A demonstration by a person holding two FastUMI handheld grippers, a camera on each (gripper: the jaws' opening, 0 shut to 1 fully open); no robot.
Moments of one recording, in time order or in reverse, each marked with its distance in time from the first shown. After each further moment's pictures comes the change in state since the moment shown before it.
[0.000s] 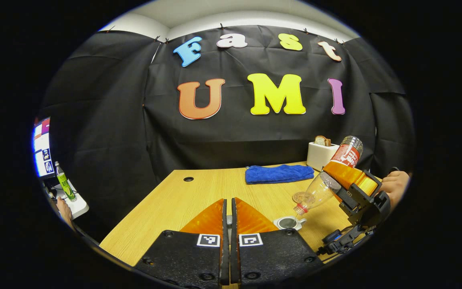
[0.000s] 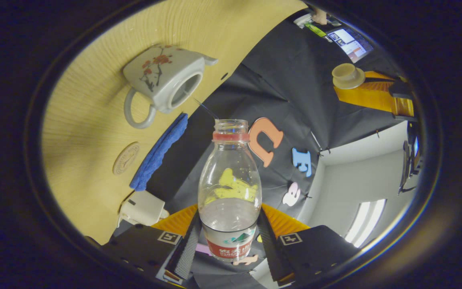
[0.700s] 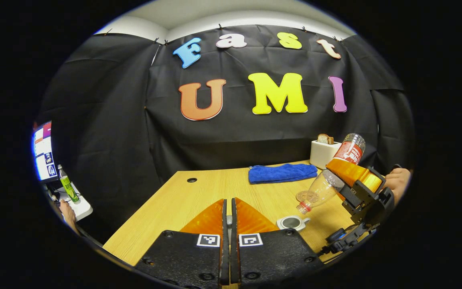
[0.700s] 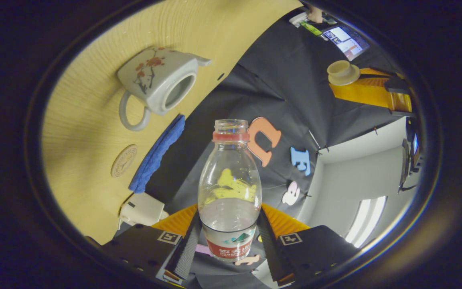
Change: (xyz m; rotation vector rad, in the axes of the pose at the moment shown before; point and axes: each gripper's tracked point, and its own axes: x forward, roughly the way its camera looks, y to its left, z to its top) left arm 0.003 0.004 0.000 0.025 0.001 0.037; right arm 0.000 -0.002 0.002 0.071 0.000 -0.006
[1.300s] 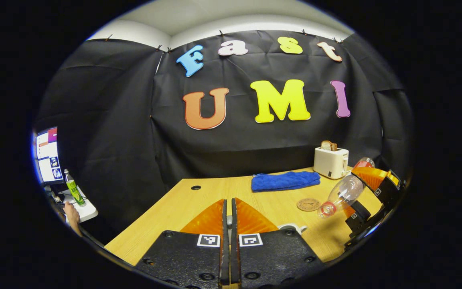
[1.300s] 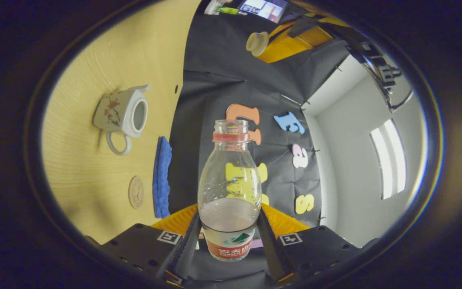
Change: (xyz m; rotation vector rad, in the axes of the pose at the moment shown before) left arm -0.009 -0.012 0.022 0.001 -0.066 0.042; right arm -0.042 0.007 -0.037 0.563 0.041 0.011
